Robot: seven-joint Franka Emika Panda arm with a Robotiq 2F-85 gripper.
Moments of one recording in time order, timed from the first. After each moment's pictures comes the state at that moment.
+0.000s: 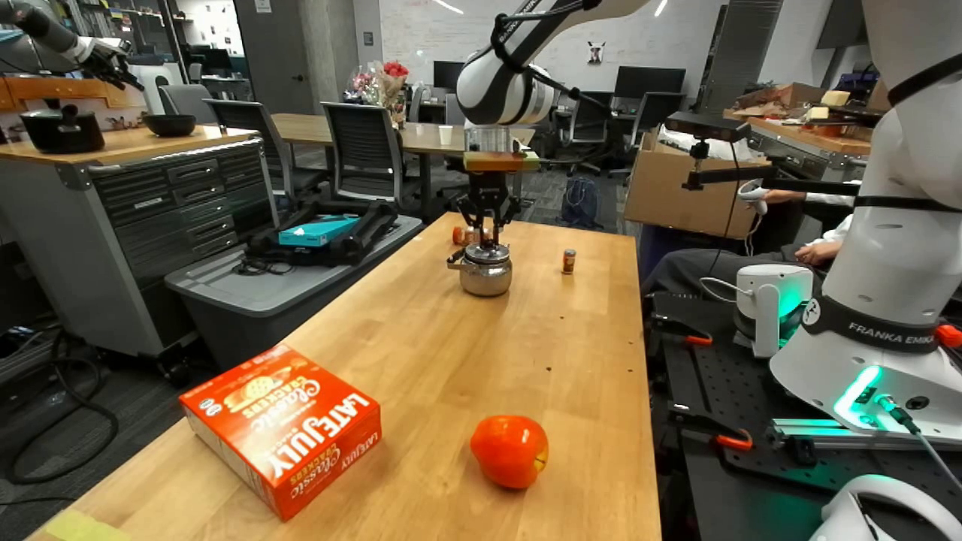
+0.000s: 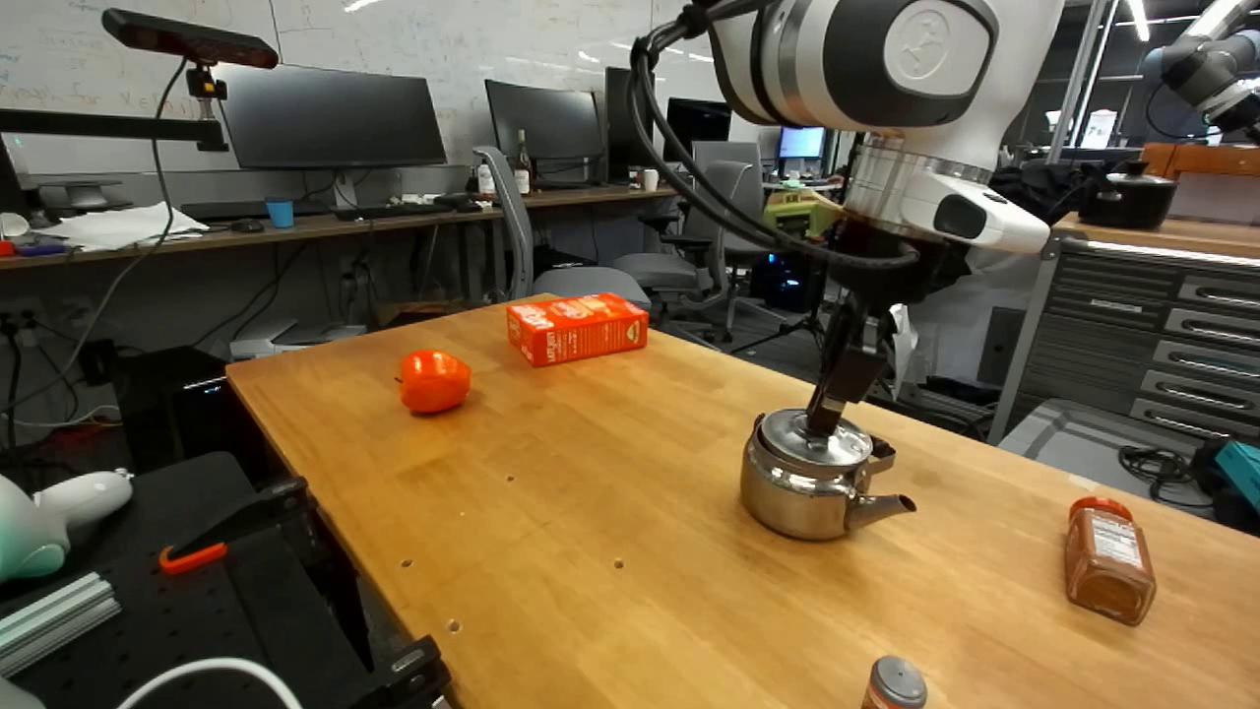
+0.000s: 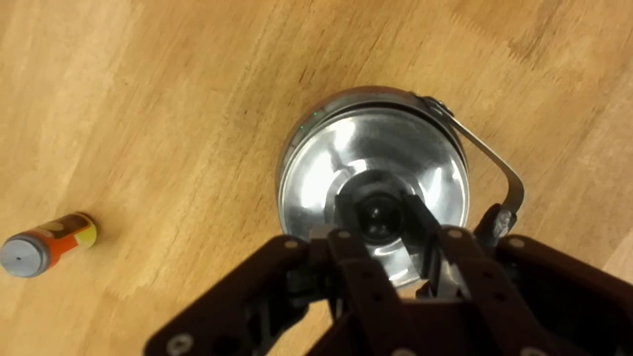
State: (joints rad) arm -0.14 0.50 -0.19 -1.88 0.22 2.22 0.58
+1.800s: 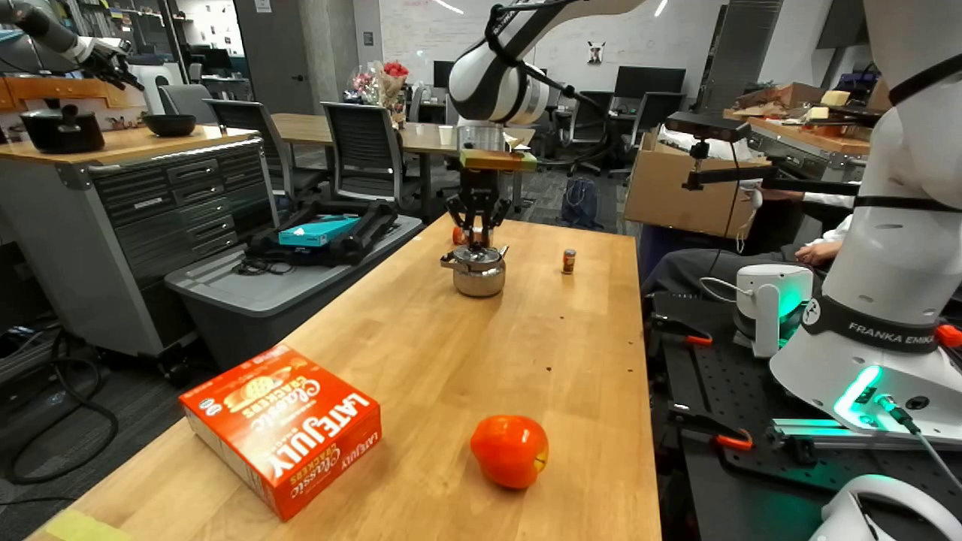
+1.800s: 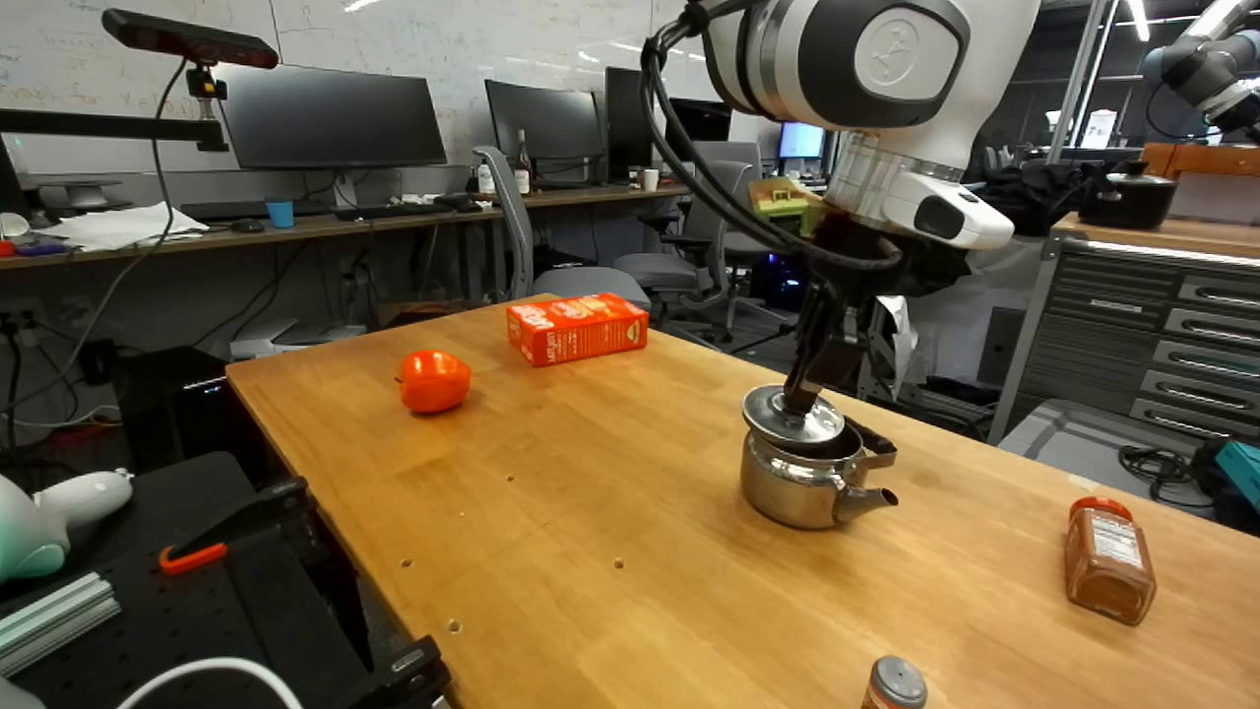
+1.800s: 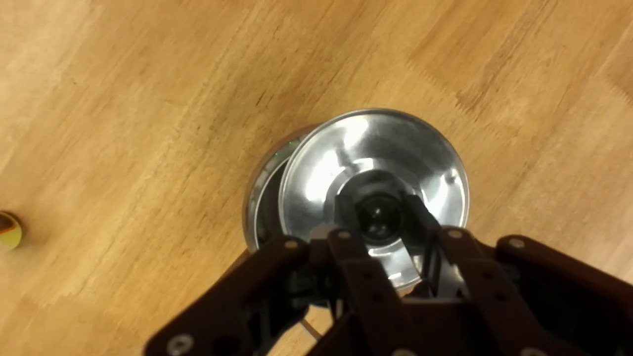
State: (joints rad) arm -0.14 0.50 -0.16 -1.88 0.30 2.22 0.44
